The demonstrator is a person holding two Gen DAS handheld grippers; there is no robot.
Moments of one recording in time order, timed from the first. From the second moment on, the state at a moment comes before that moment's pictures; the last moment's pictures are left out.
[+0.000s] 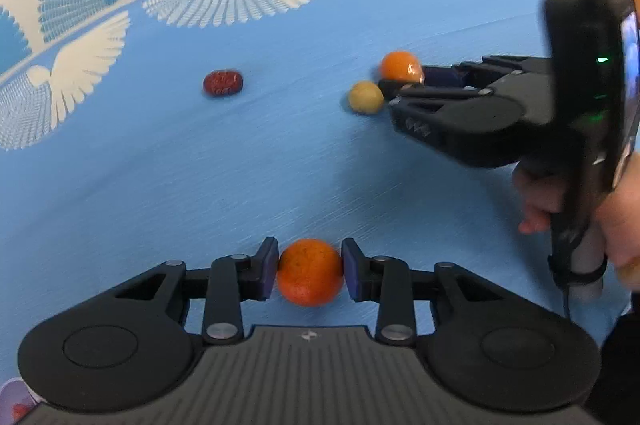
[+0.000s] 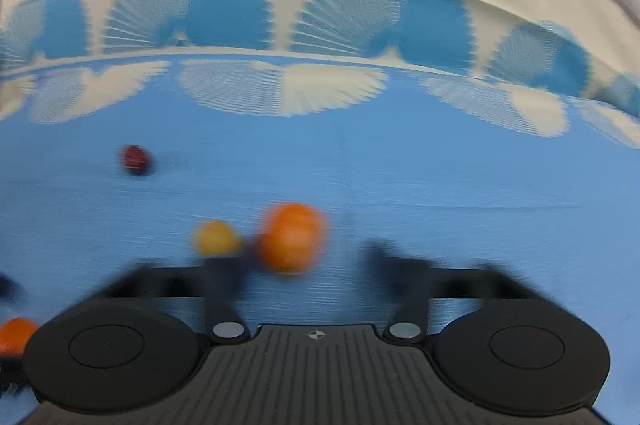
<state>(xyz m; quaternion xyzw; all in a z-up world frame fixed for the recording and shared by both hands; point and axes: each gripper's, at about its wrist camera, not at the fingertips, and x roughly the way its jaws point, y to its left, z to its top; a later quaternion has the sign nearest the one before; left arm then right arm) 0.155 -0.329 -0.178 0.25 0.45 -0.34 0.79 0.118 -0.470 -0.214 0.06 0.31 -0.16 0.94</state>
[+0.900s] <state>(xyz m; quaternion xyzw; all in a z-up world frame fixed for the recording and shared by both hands) 0.030 -0.036 -0.001 0.17 0.46 -0.15 0.86 -0.085 -0.256 -0.028 0.14 0.25 -0.07 0.96</state>
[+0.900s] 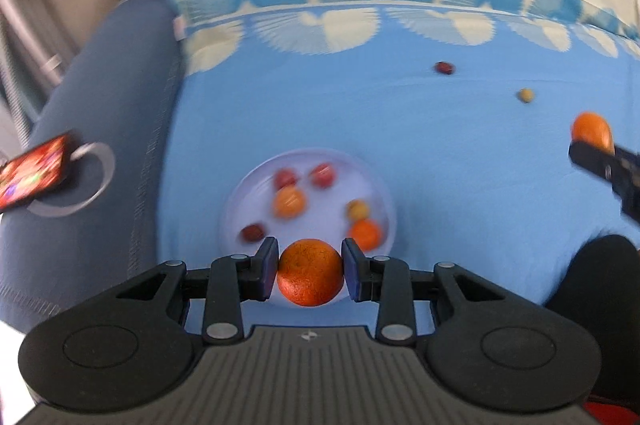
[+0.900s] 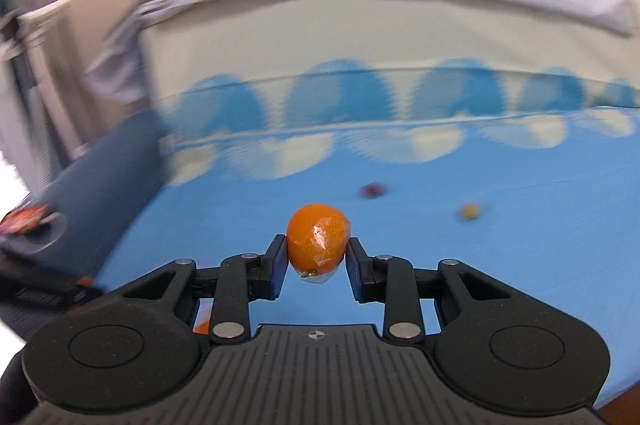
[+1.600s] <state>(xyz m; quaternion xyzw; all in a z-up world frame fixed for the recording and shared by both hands) -0.028 0.055 0.005 0.08 0.44 -0.13 0.88 -0.131 -0.114 -0.014 0.01 0.30 0.02 0.95</state>
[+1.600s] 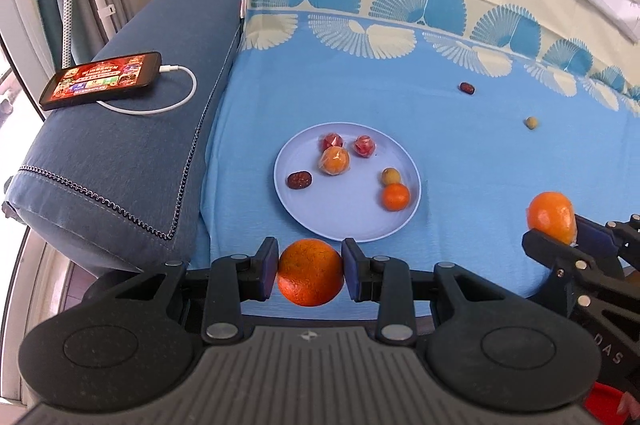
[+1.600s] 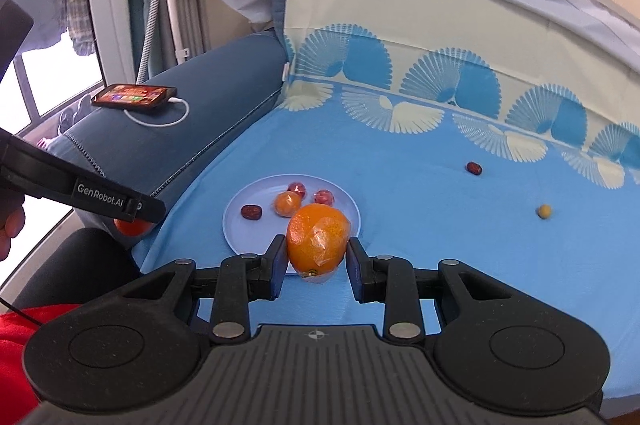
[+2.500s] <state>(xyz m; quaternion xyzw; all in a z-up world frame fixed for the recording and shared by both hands) -0.010 0.061 -0.001 0.06 0.45 -0.14 0.88 -0.100 -0.113 -0.018 0.03 0.35 0.02 0.94</state>
